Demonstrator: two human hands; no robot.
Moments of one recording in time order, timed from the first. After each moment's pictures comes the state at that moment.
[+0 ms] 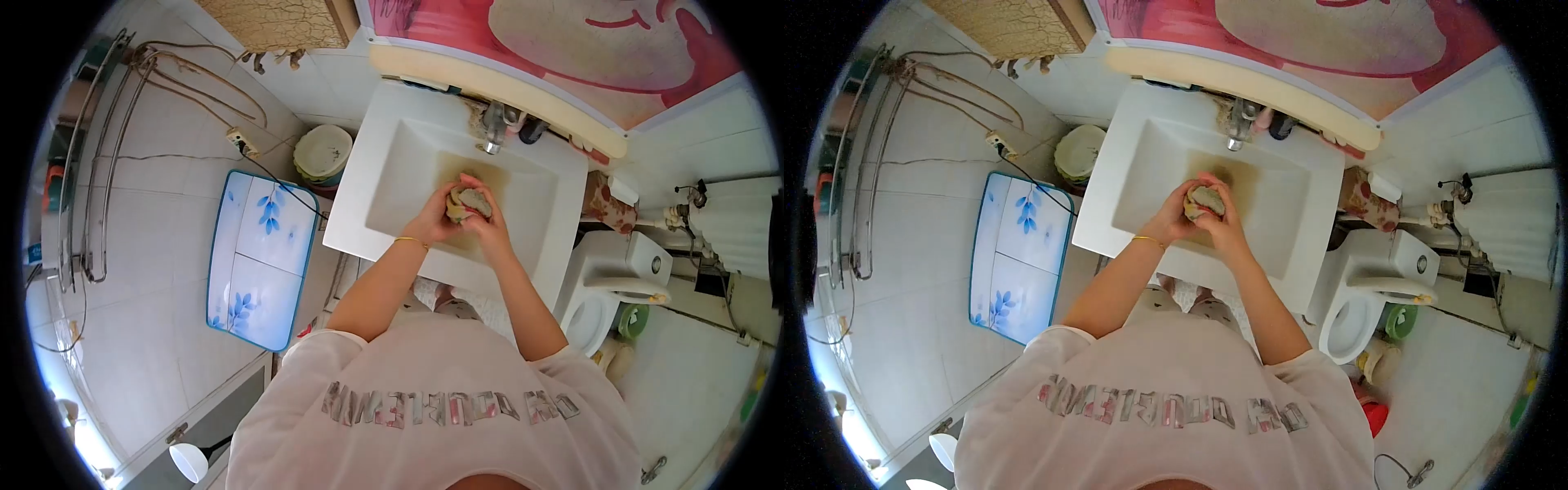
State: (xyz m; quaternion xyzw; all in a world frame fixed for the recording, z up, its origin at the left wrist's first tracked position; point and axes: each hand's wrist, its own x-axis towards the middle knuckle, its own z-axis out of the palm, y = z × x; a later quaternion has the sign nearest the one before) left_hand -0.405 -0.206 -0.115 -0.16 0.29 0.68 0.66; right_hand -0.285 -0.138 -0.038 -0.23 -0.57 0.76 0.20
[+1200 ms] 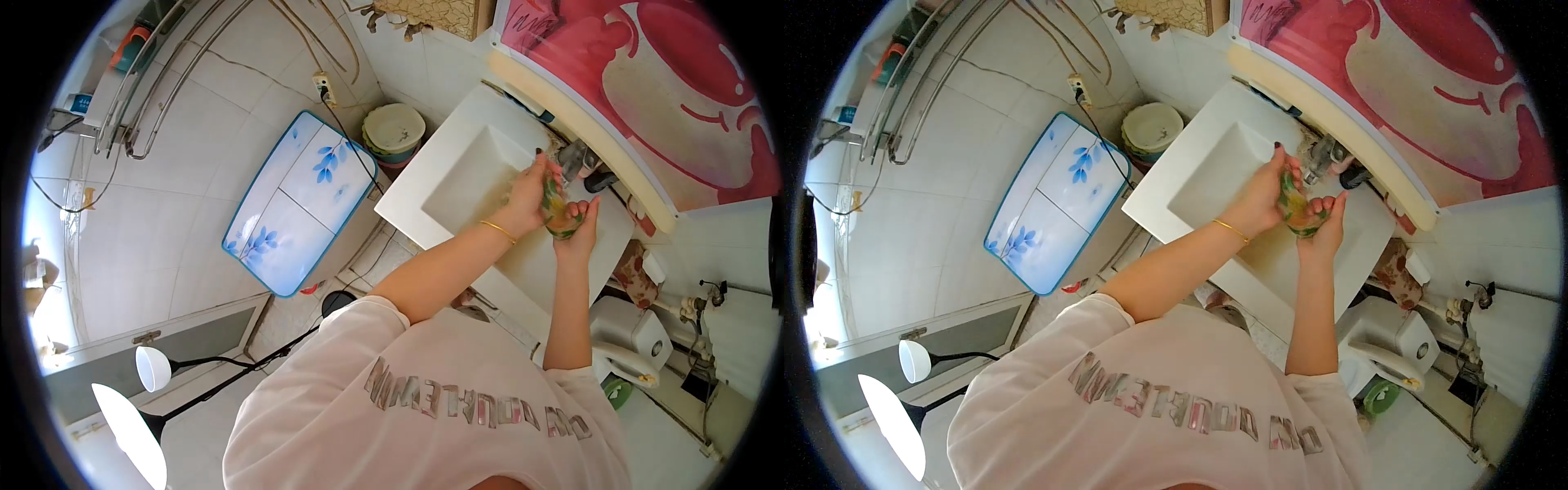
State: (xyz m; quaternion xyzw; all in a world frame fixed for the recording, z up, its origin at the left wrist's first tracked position) left_hand -0.405 -0.156 -0.001 -0.09 0.26 0.85 0.44; right_hand -0.310 -0.072 -0.018 -0.31 -0.24 0.87 0.30
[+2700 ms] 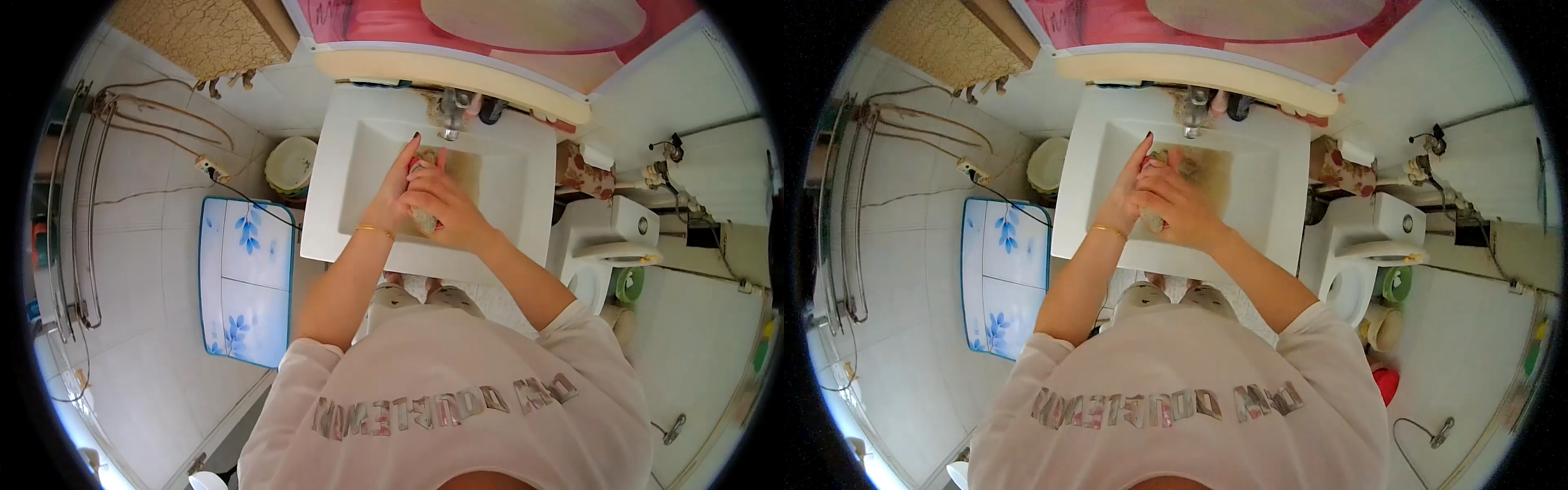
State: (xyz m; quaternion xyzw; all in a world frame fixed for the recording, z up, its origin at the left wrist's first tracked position) left_hand -0.443 -0.192 -0.042 -0.06 0.06 0.66 0.75; right_hand -0.299 -0.127 0.016 0.06 -0.88 0.37 0.30
